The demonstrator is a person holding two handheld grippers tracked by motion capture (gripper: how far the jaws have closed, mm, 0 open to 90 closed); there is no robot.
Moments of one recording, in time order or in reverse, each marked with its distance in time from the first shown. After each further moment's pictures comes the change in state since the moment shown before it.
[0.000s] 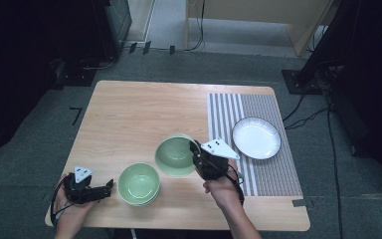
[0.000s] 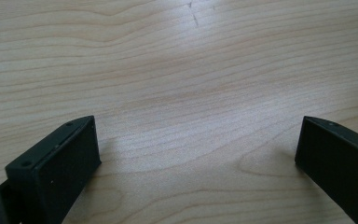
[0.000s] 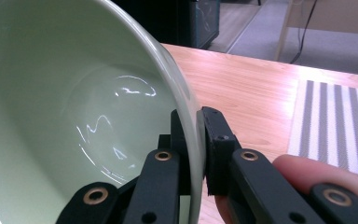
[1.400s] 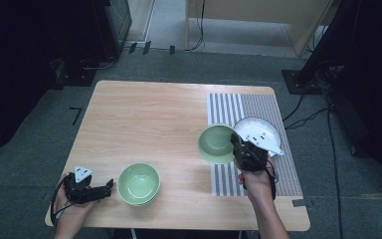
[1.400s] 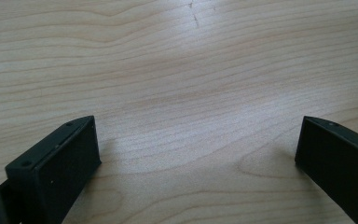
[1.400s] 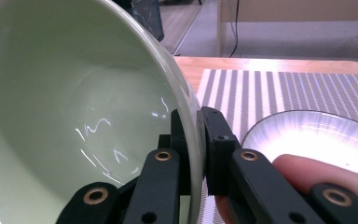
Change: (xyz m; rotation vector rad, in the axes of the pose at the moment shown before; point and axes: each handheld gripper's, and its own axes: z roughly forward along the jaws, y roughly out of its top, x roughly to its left) left arm 0.000 0.000 0.001 -0.001 0.004 -0.004; right arm -0.096 -0.006 -0.026 -0.026 -0.192 0.122
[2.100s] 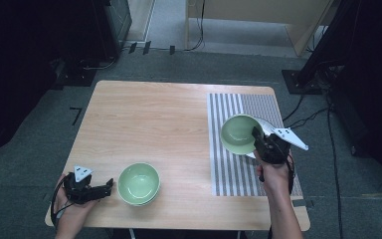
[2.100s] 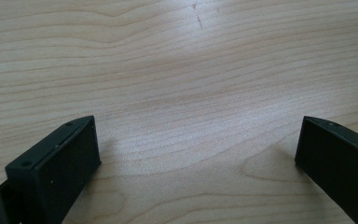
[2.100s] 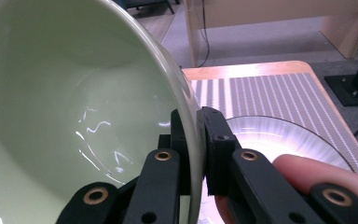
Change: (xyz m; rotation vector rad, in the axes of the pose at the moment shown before) left arm 0.000 0.000 0.000 0.000 0.005 -0.005; right arm -0.056 0.011 0.000 -0.036 -0.089 0.100
